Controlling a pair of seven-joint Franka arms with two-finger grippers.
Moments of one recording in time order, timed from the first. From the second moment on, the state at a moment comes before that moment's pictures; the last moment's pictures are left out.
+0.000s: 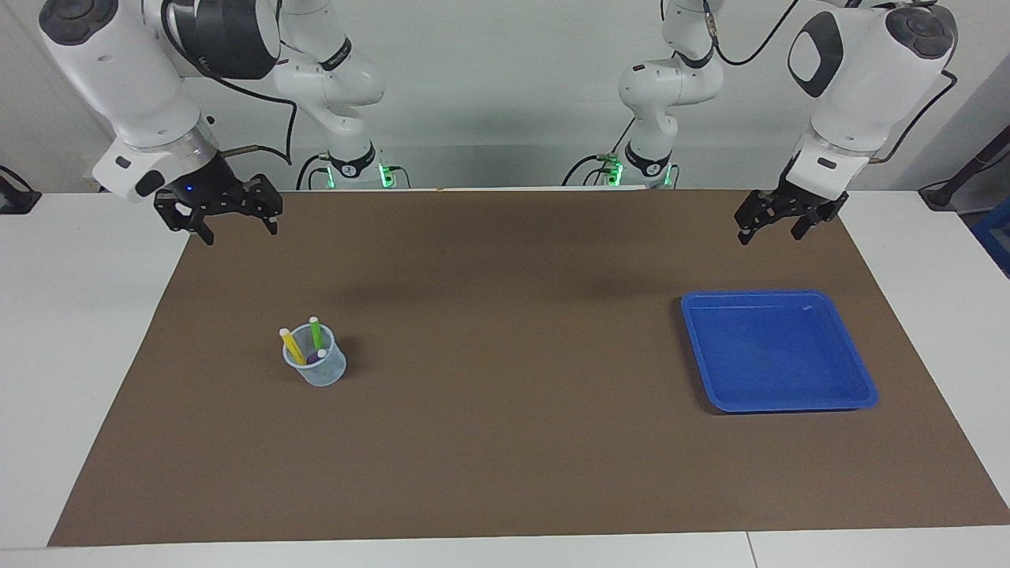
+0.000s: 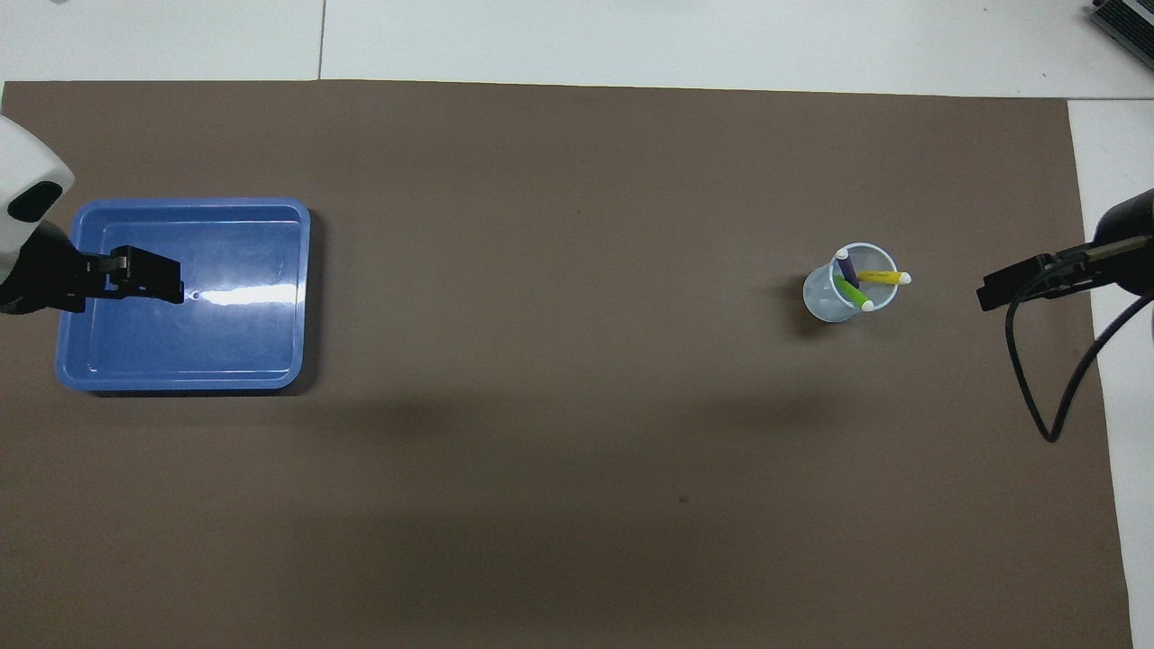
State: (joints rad) left arm 0.09 -0.02 -0.15 -1.70 -0.01 1.69 -0.09; right arm -0.04 0.06 0.01 -1.54 0.00 1.55 -0.20
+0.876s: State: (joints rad) left arm 0.09 -0.02 -0.14 -1.69 -0.01 1.67 -0.09; right arm -0.04 0.06 0.01 -1.54 0.00 1.55 -0.20
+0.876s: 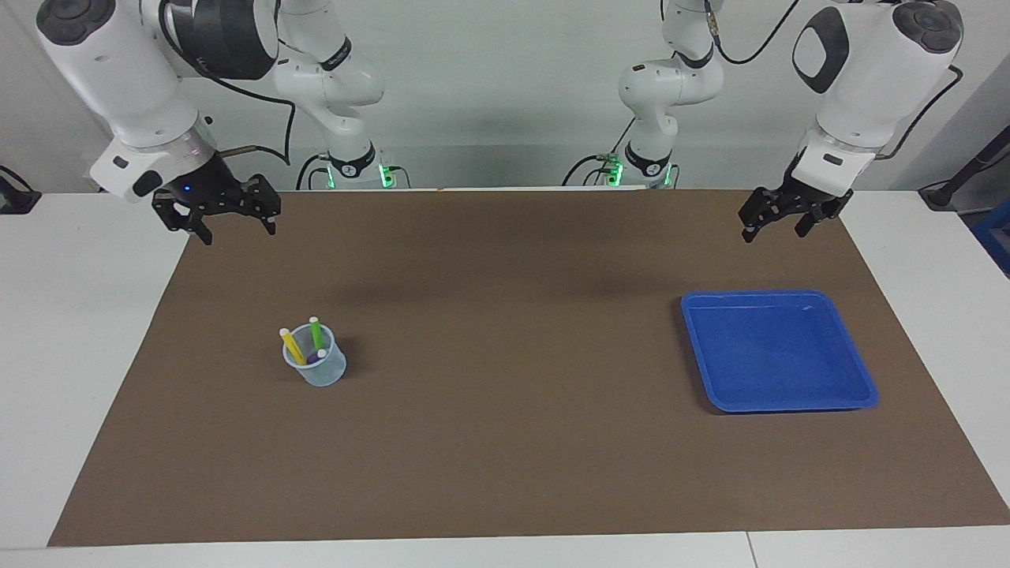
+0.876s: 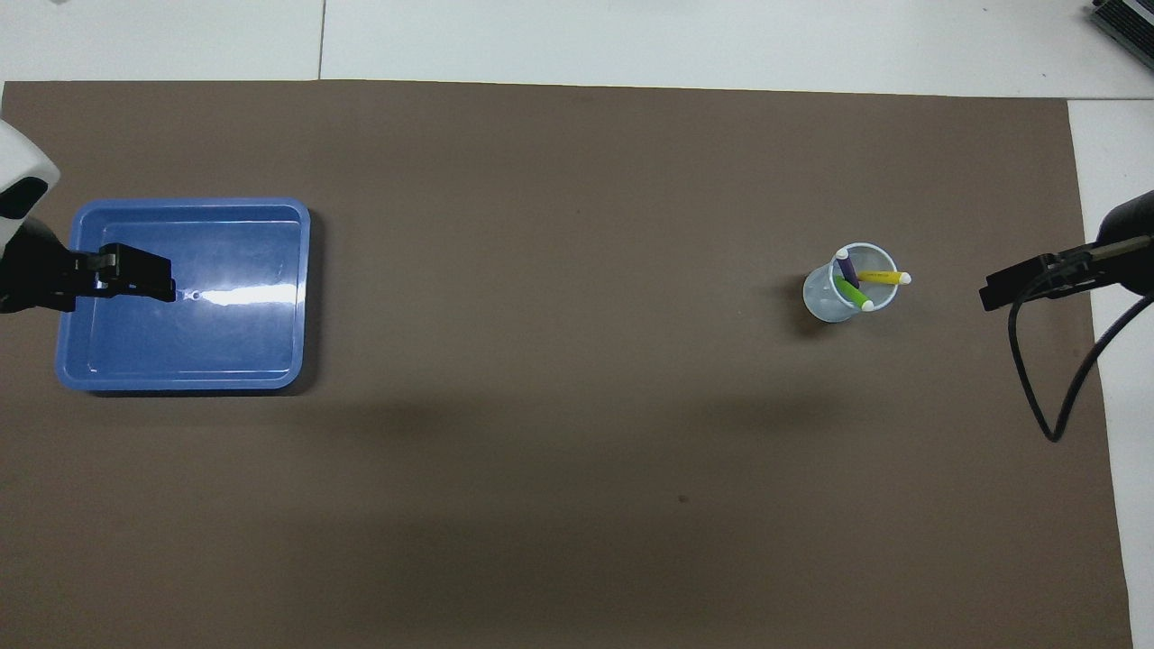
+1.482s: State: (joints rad) left arm 0.09 -0.02 -0.15 -1.70 -0.01 1.65 -0.09; right arm -0.04 0.06 0.01 -1.54 0.00 1.55 -0.20
